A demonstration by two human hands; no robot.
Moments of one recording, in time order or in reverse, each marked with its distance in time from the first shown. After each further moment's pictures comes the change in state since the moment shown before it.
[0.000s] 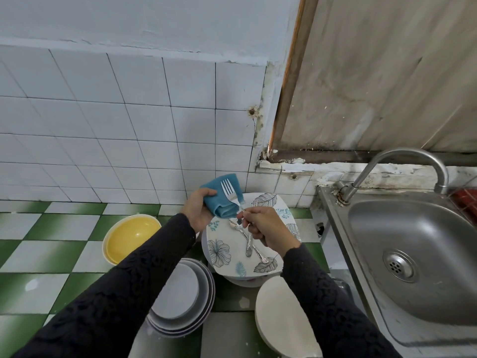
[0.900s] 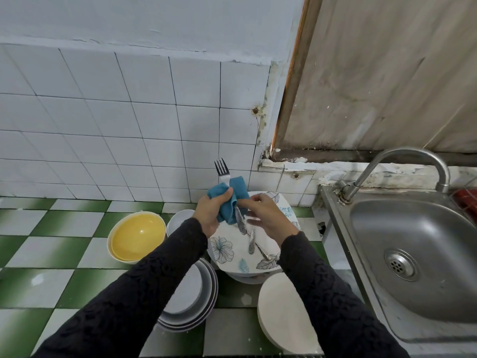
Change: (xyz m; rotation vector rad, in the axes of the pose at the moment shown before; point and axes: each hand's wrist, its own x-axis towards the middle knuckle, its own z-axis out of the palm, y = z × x) left_hand -0.004 -0.024 0.004 0.159 -0.053 0.147; right_hand 0.010 -0.017 0.010 -0.042 0.046 0.013
